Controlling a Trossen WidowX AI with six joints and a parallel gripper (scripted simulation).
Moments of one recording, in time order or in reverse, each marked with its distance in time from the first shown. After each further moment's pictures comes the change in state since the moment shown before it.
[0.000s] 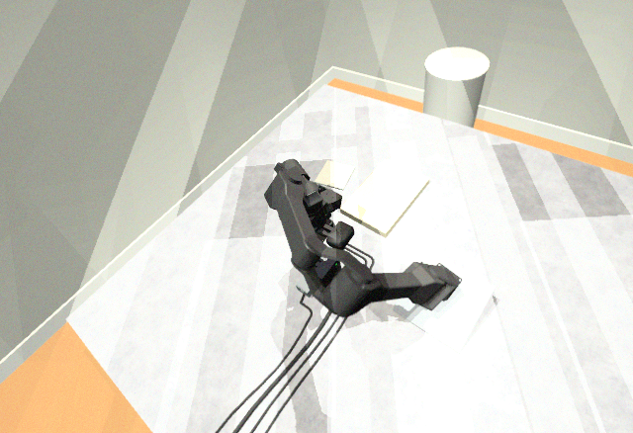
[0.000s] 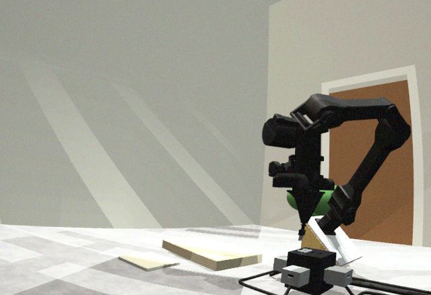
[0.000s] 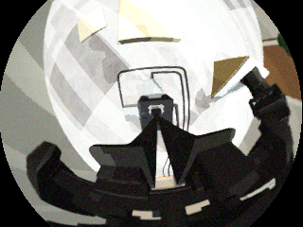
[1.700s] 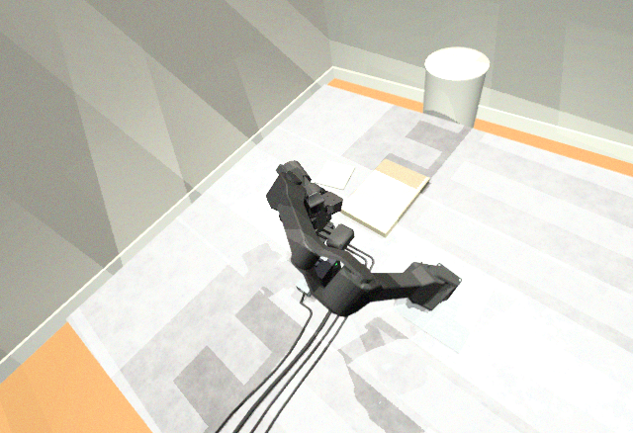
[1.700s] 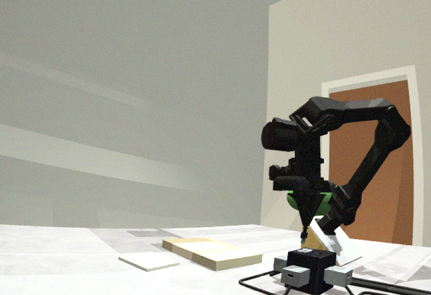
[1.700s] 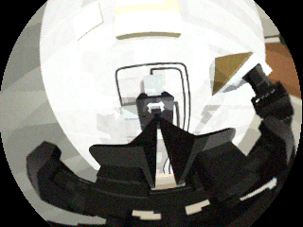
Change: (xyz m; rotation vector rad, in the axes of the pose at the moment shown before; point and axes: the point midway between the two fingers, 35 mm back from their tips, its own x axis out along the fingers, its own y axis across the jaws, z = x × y) arm 0.006 -0.001 -0.003 0.012 0.036 0.001
